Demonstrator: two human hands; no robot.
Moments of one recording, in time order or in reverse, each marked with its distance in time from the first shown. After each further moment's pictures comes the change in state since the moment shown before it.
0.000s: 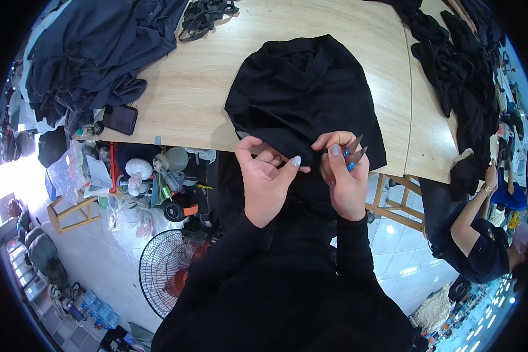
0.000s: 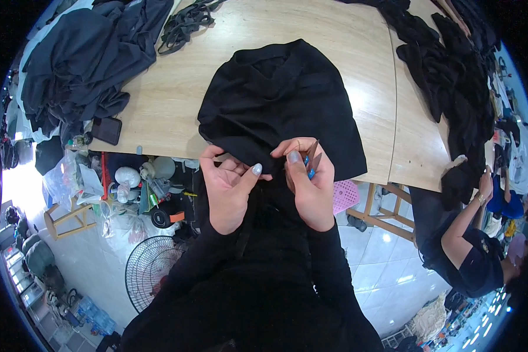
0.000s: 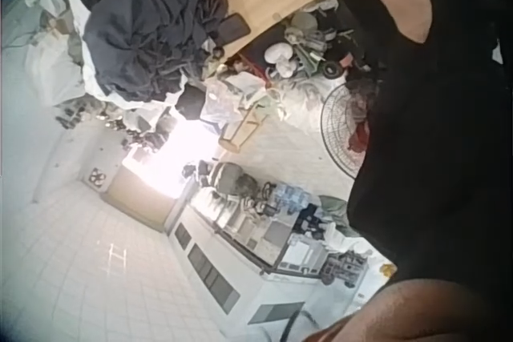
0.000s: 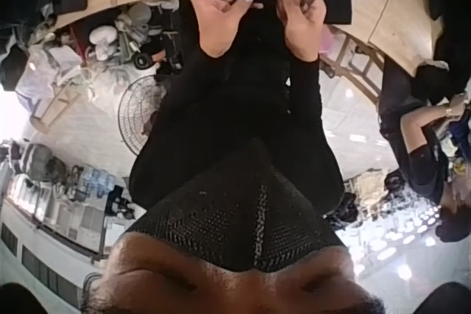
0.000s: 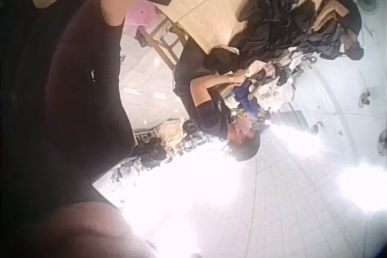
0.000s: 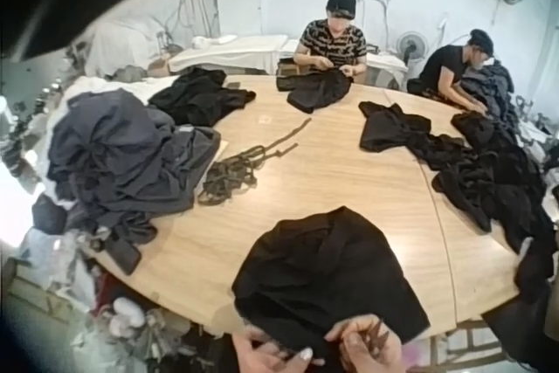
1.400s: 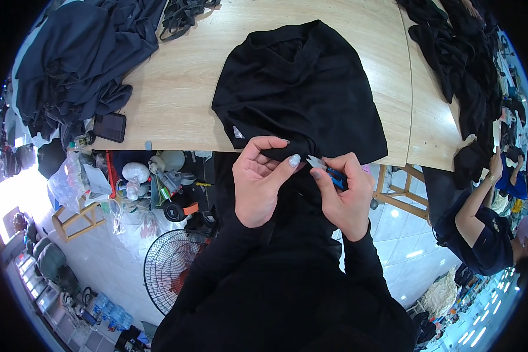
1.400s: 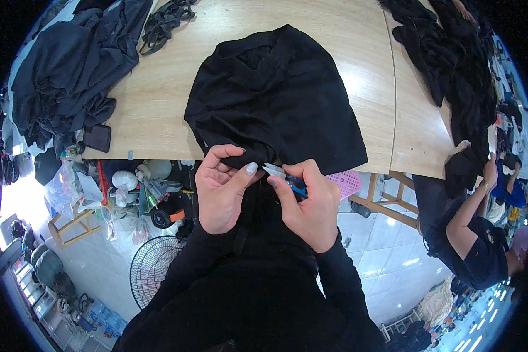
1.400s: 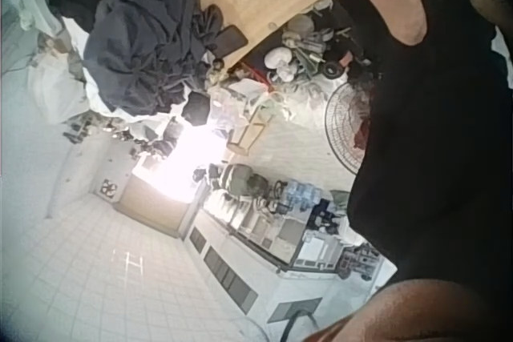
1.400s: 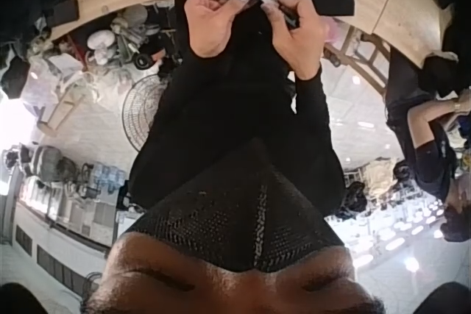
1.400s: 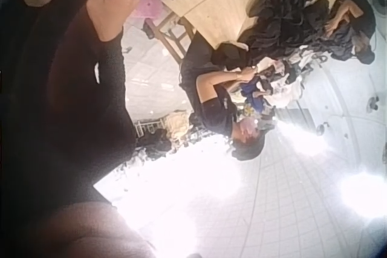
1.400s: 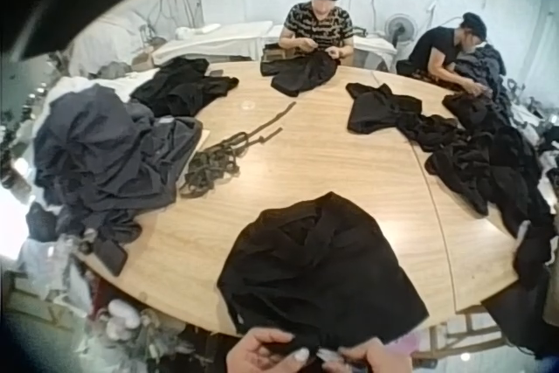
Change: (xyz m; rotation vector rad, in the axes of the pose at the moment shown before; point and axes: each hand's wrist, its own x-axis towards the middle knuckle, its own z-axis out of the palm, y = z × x) left_hand 0.007 0.011 0.000 -0.002 -0.002 -0.253; right_hand -0.026 -0.001 -0.007 -0.902 0.110 -0.318
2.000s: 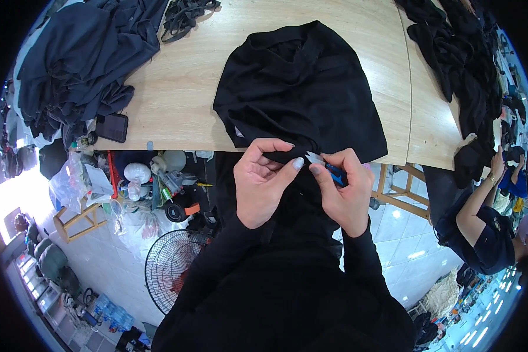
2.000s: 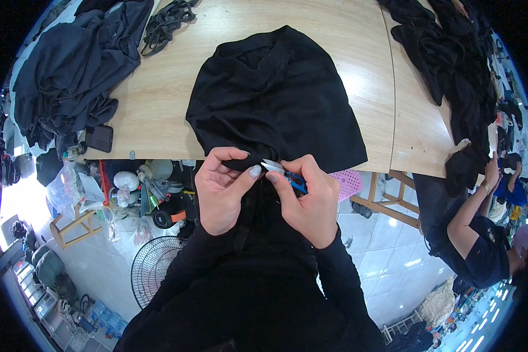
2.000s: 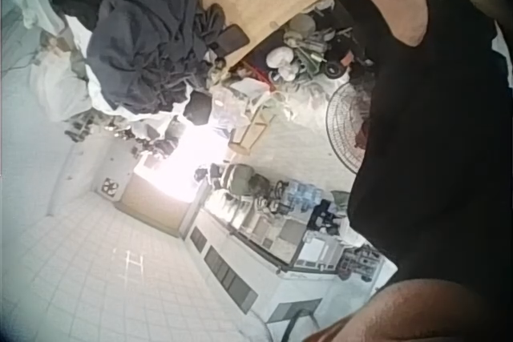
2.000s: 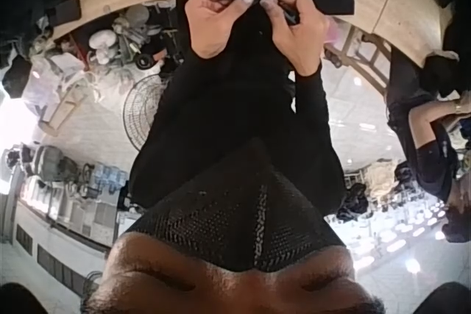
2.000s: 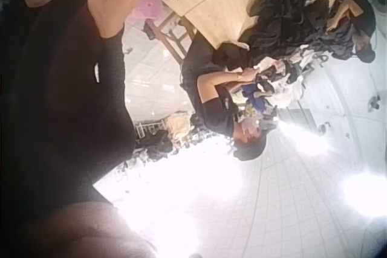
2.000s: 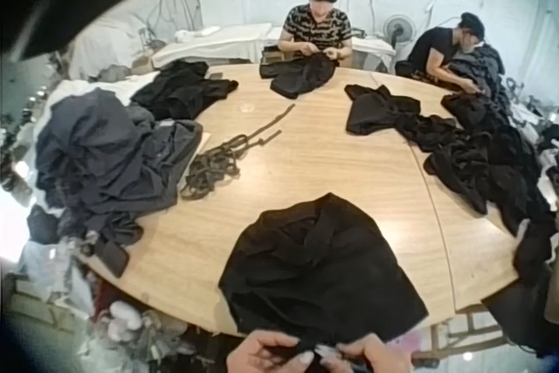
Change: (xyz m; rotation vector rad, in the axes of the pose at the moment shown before) left_hand -0.004 0.001 -0.002 0.179 -0.072 0.089; right_hand 0.006 -0.003 -0.002 0.019 -0.005 -0.001
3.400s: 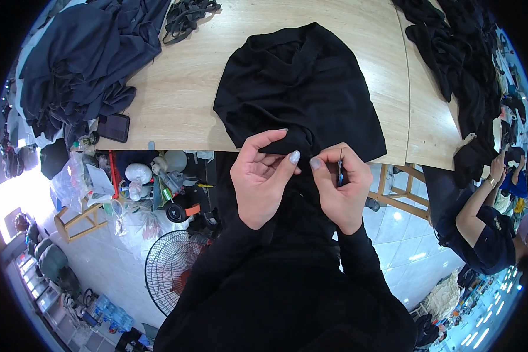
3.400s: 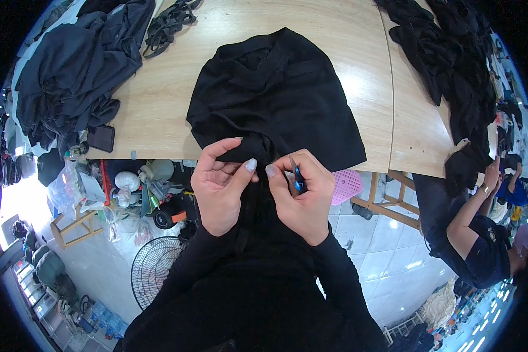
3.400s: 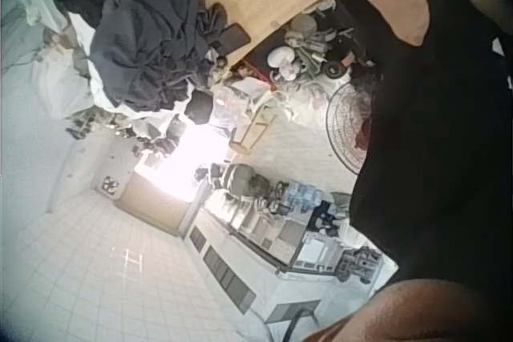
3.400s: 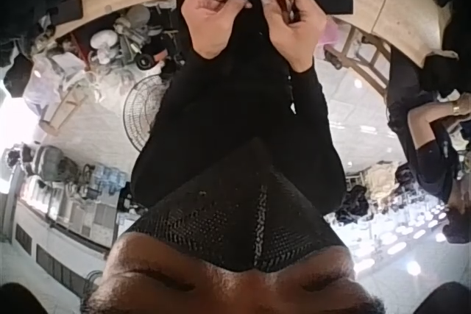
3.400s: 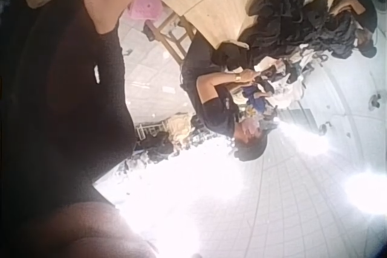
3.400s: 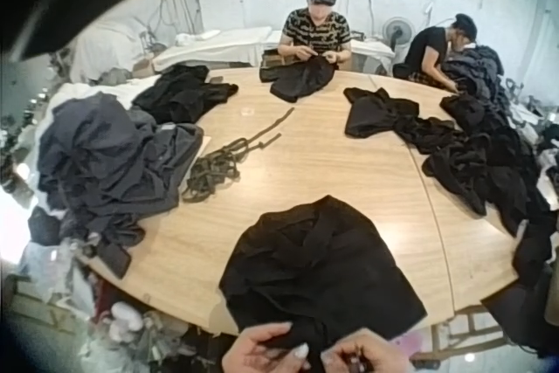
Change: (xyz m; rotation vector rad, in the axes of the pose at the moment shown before) left_hand -0.001 0.007 0.011 0.063 0.049 0.094; right_hand 0.003 -0.004 0.008 0.217 0.090 -0.011
